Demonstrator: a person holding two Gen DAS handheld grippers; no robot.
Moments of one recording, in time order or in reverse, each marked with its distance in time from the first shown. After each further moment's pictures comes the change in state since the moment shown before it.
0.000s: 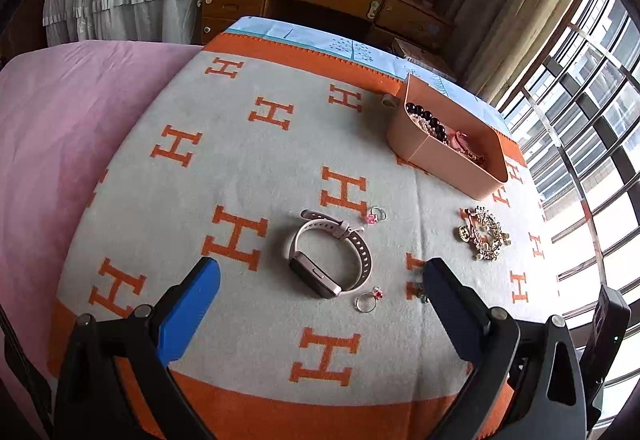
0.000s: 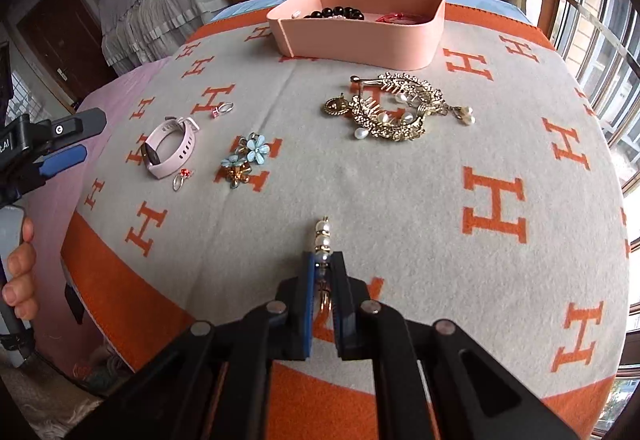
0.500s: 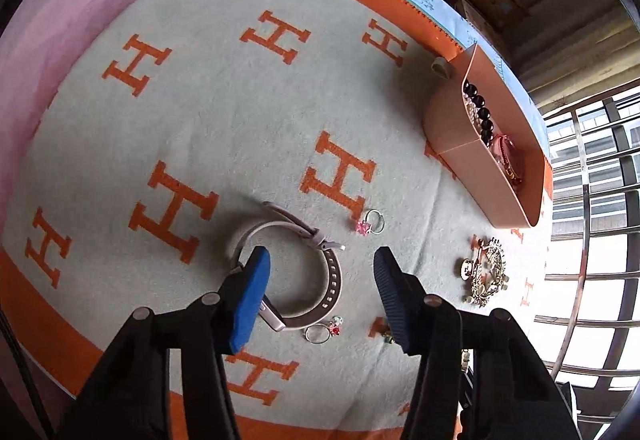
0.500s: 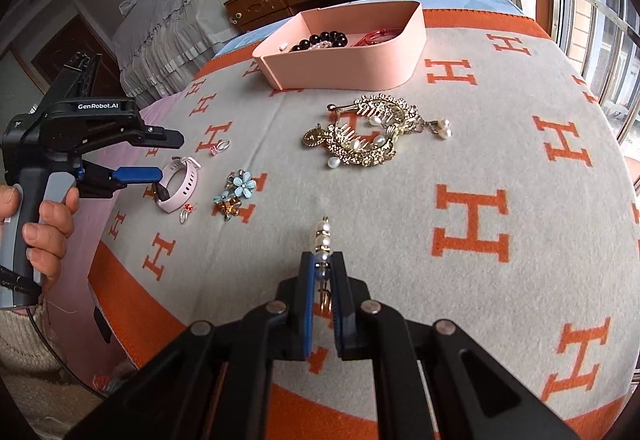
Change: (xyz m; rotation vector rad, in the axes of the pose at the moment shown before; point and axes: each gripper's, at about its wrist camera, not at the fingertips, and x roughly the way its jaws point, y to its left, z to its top) left arm 0.079 -0.008 0.031 -0.294 0.296 0.028; right arm -0.008 -0.033 0.006 0.049 -0.074 0.122
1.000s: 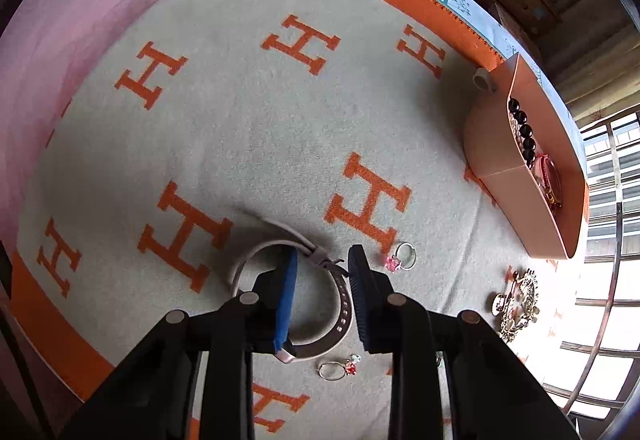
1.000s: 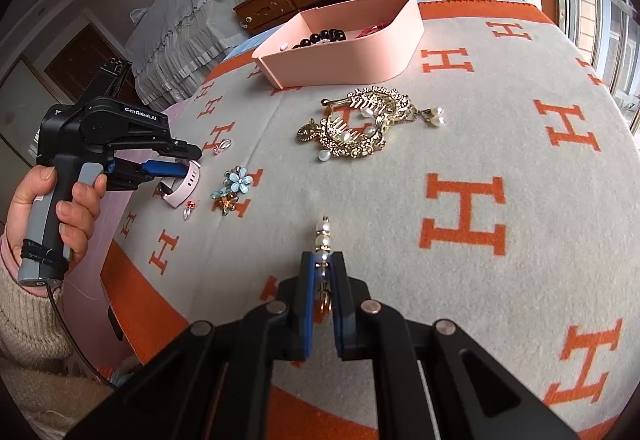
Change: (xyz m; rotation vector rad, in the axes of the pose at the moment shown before) left arm 0.018 -0.007 0.016 -0.012 -0.033 0.142; right arm 0.000 -0.018 -0.008 0.012 -0.008 0.074
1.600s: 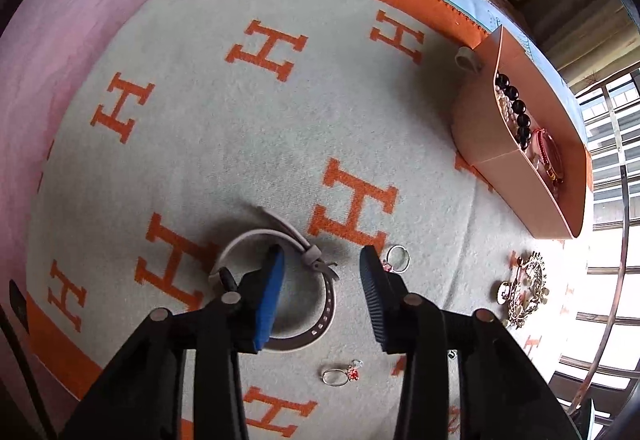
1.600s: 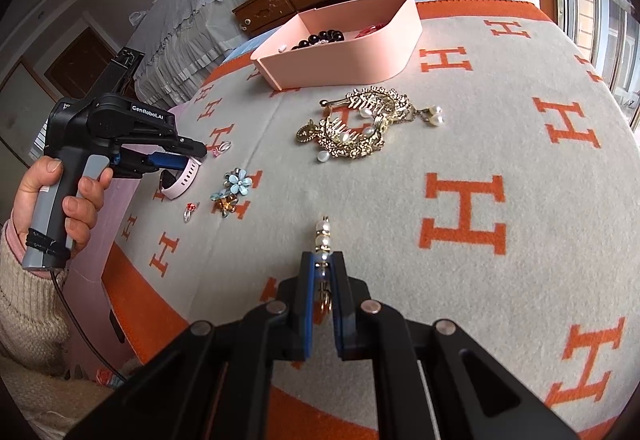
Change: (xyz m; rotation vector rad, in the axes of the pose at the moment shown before) left arm 0.007 -0.014 0.020 0.107 0.042 0.019; right arm 0.001 0.000 0.000 0.009 -0.005 0.000
